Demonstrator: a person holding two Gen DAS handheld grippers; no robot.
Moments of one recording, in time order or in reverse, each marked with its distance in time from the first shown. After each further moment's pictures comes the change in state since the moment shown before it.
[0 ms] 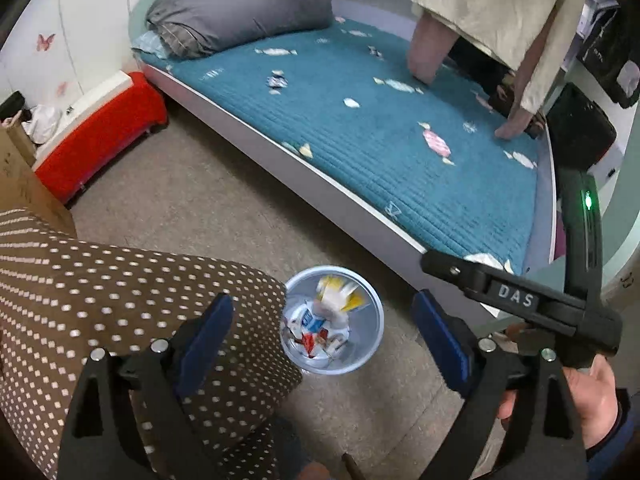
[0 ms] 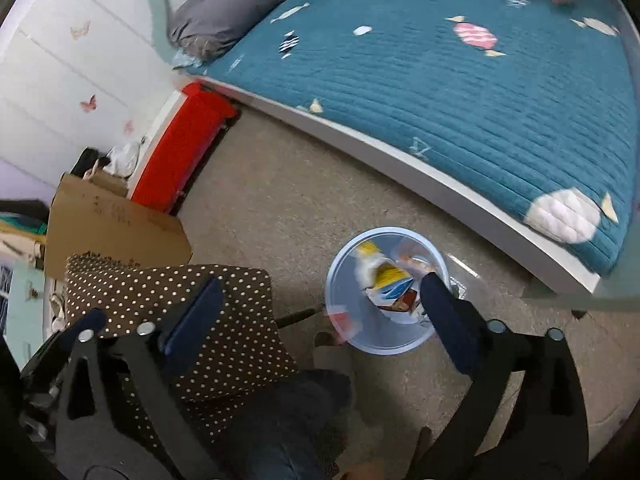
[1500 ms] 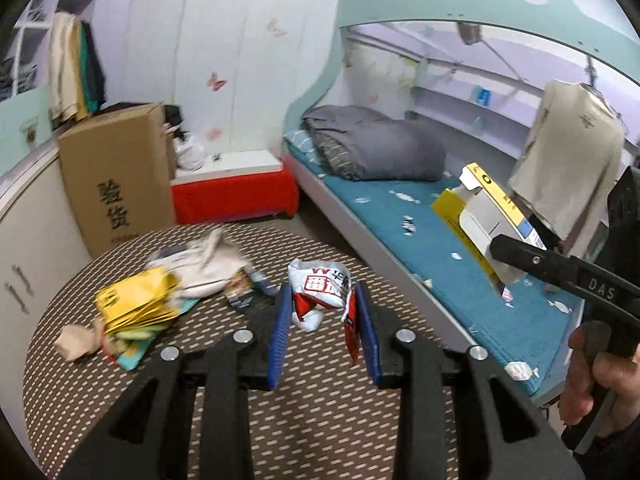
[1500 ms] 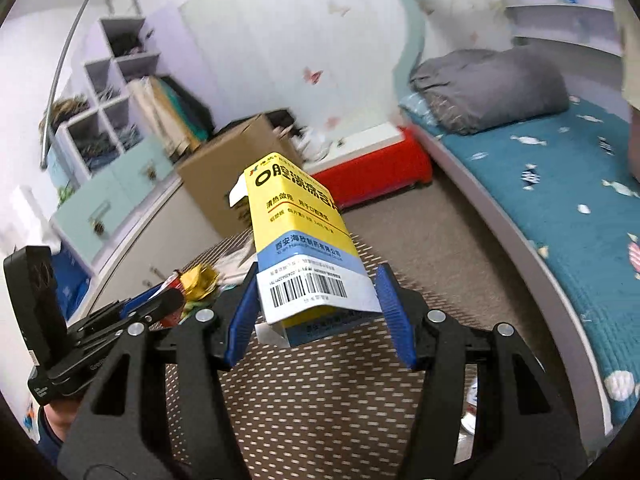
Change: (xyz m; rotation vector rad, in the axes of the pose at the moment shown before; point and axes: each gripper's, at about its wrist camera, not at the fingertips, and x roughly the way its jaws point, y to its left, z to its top) left arm -0.263 0.182 -0.119 -0.298 -0.481 0.220; right arm -0.142 0.276 -0.079 -0.619 -0.220 0.398
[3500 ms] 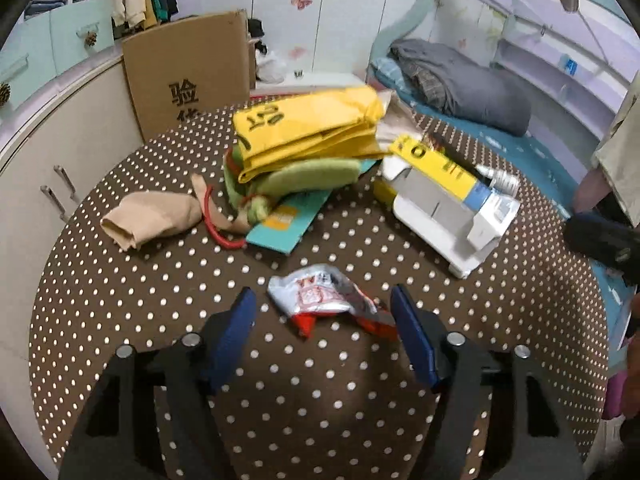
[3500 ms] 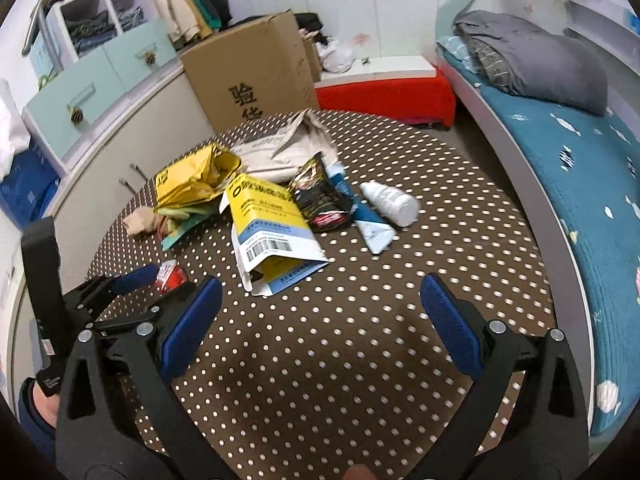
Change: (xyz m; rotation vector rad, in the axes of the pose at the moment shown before) left arm 0.042 0.157 -0.095 -0.151 0.252 0.214; right arm 0.151 0.134 -0.077 -0.242 0.354 -0.036
